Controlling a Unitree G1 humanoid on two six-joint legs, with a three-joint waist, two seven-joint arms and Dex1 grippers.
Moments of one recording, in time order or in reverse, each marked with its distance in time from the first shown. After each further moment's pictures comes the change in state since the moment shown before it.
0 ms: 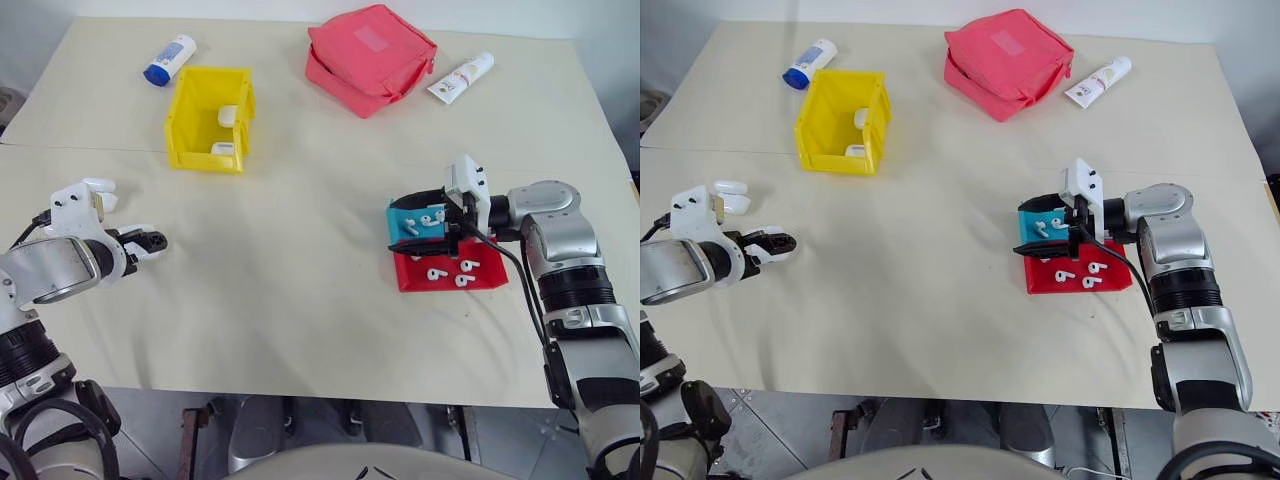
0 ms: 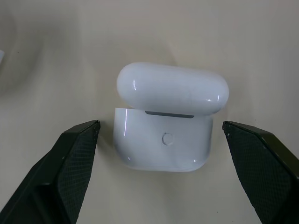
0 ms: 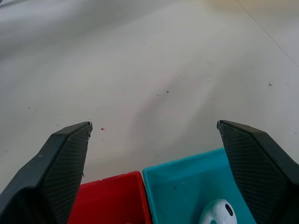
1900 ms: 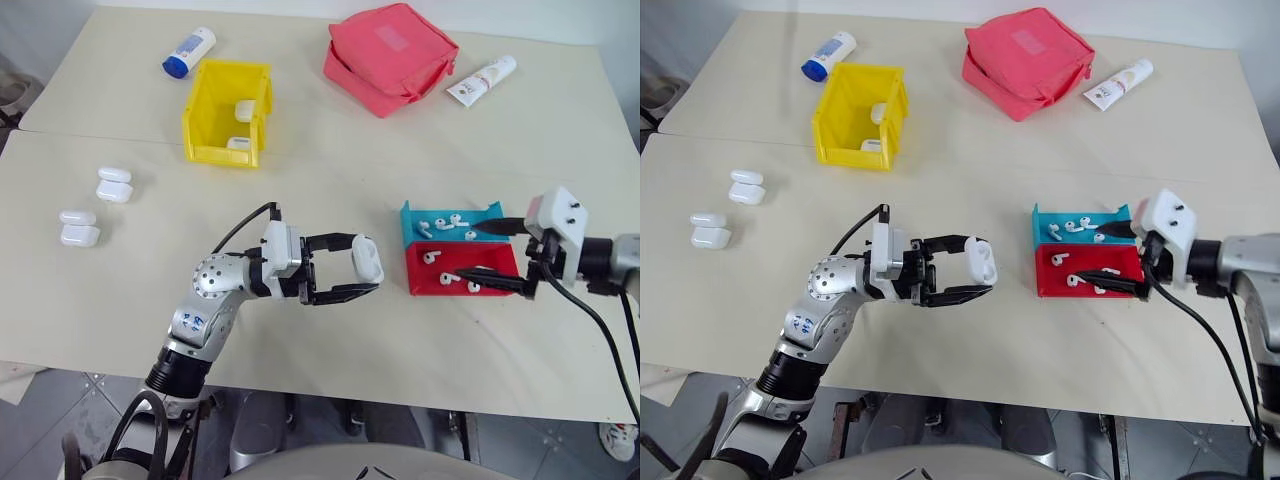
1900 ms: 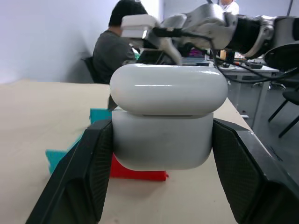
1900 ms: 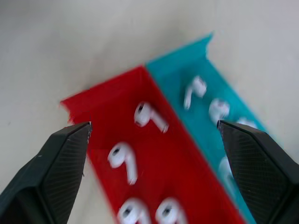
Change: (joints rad) left arm 0.139 -0.347 -0.835 -0.086 0.965 -1.557 -1.941; right arm 0.596 -0.344 -0.344 -0.729 0.141 0.404 -0.277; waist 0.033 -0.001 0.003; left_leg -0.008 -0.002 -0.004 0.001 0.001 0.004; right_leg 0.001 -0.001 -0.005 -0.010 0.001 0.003
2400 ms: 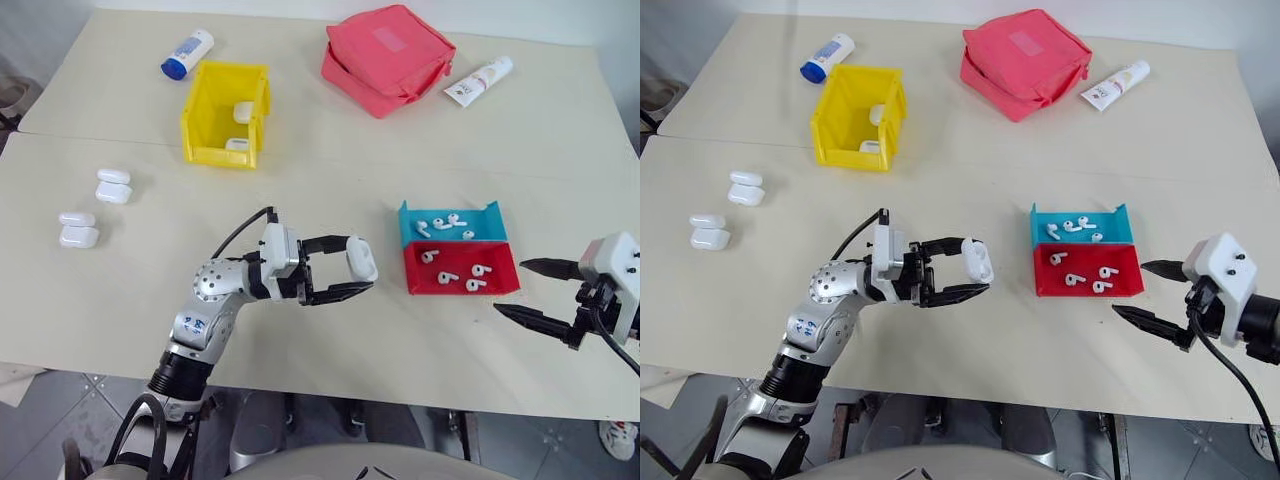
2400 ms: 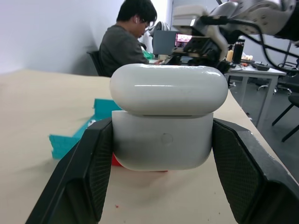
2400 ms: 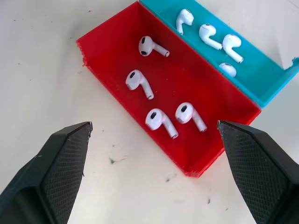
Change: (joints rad) left arm 0.011 -0.031 0.017 0.045 0.018 -0.001 -0.004; right arm 0.382 0.023 -0.313 -0.204 0.087 0.070 -0.071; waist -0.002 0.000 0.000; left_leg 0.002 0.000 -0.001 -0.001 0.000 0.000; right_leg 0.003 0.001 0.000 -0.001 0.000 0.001
